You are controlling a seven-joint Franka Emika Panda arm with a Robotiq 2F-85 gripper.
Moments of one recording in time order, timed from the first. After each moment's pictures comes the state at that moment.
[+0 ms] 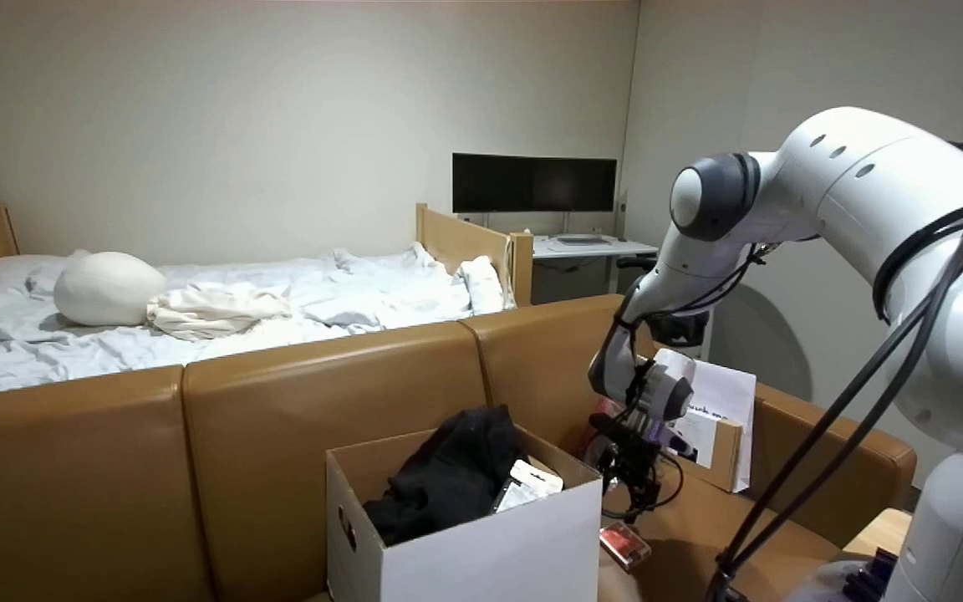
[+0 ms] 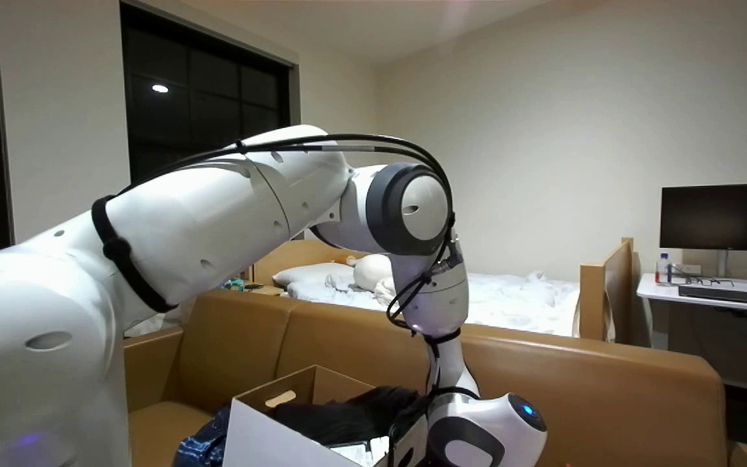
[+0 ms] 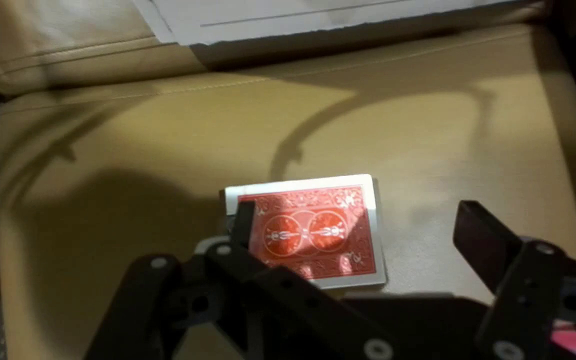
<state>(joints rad) -0.42 1.06 0.00 -1.85 0.79 2.59 0.61</state>
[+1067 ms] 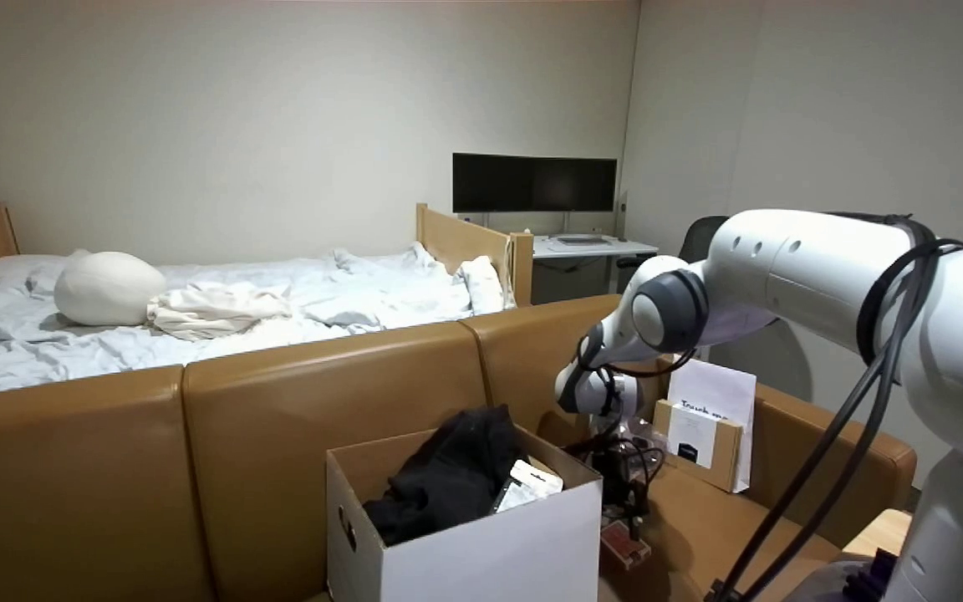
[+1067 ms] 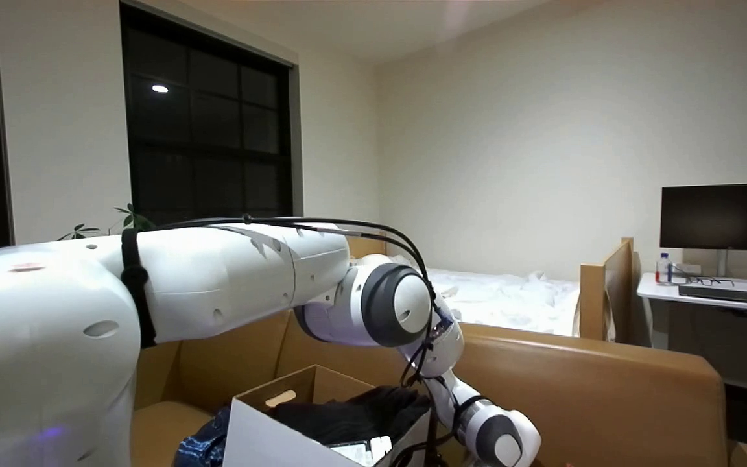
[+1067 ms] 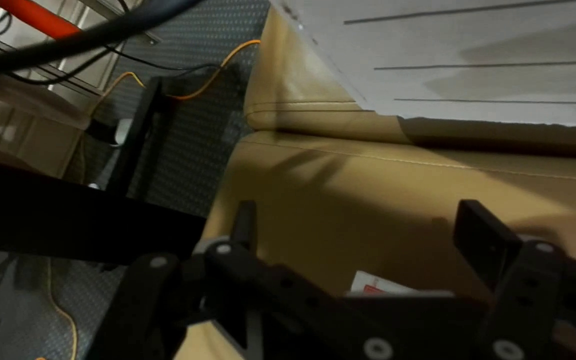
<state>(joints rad) -0.26 1.48 -0.19 -1.12 0.44 1.64 0.91</state>
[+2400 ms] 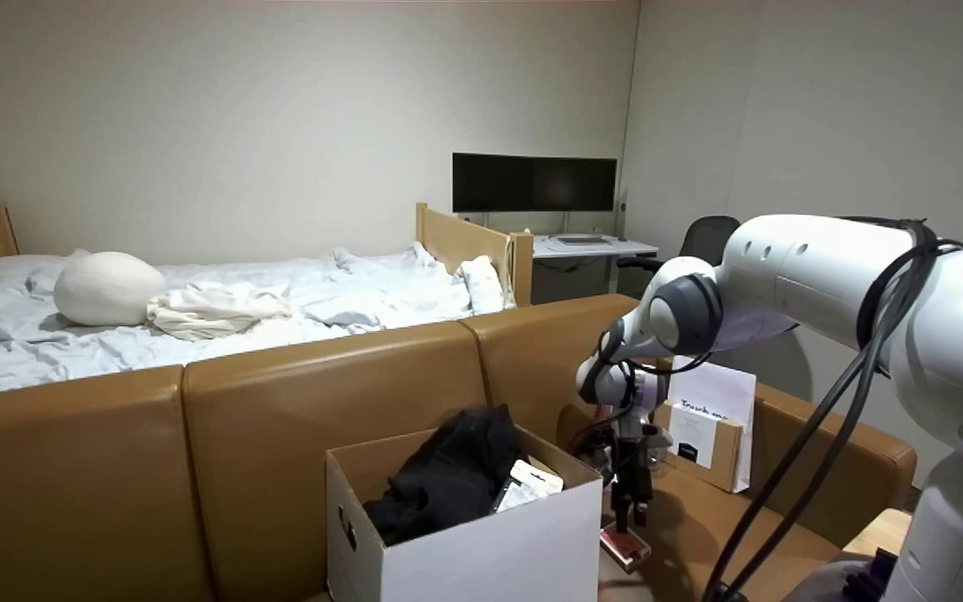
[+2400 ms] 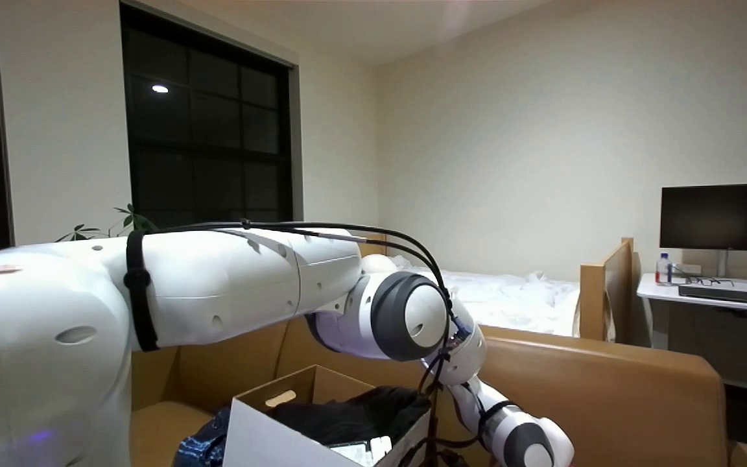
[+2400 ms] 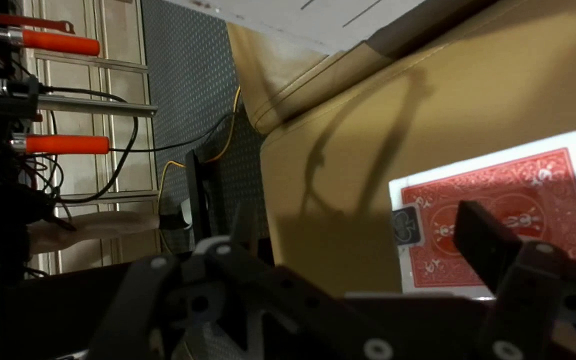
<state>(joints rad) -0.34 1.50 -0.20 -1.06 0.43 1.60 1.42</state>
